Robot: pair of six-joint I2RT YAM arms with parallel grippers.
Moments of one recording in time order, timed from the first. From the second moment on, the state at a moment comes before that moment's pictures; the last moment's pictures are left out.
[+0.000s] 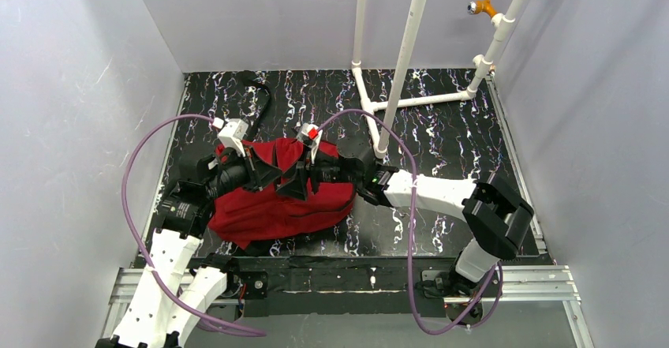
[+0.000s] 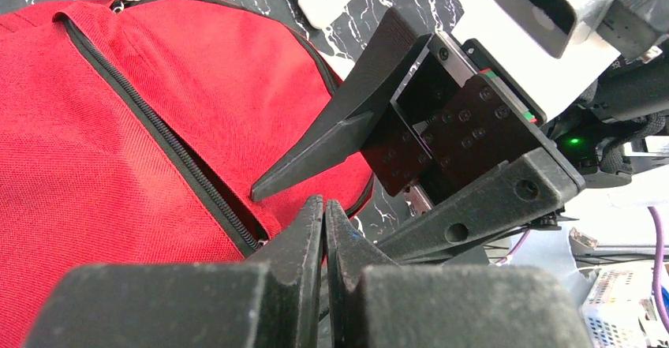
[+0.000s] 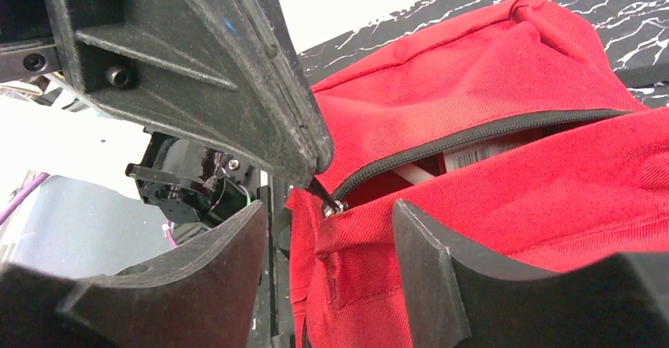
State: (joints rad) left arm -0.23 0.70 0.86 -0.58 0.53 -0.39; right arm 1.02 1.61 1.01 0.50 -0.49 0.33
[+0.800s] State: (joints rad) left arm -0.23 0.72 0.86 -0.58 0.53 -0.43; right arm 1.02 1.68 1.07 0.54 -0.55 0.31
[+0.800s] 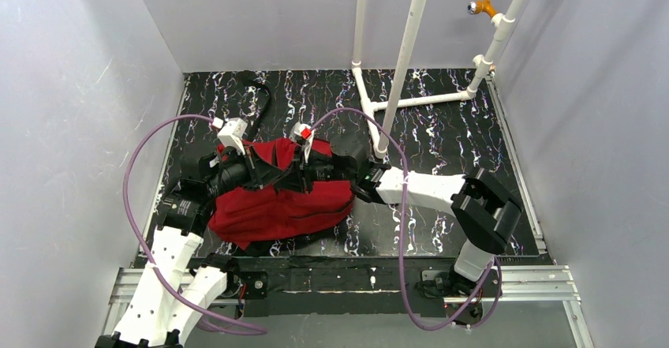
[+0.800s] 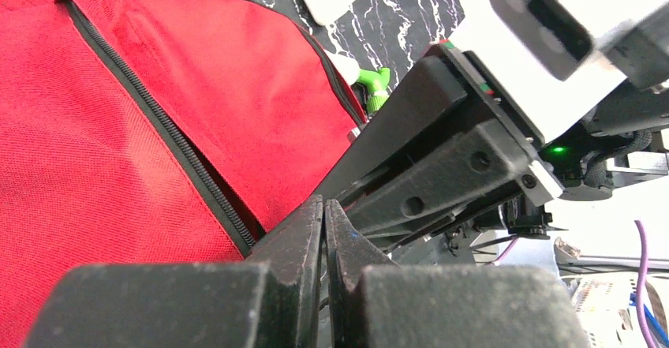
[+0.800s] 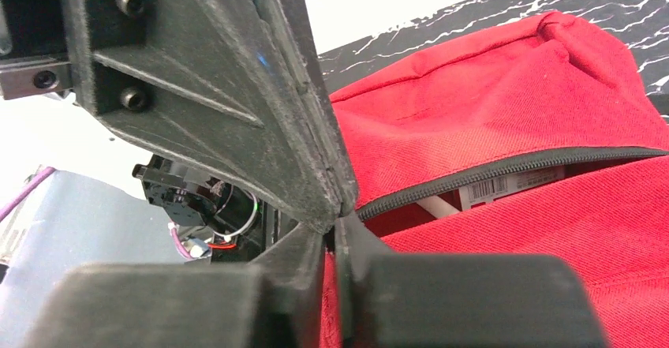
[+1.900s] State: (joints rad) left arm -0.30 0.73 0.69 -0.71 0.27 -0.70; right arm 0.98 1.79 1.12 0.49 -0.46 0.75
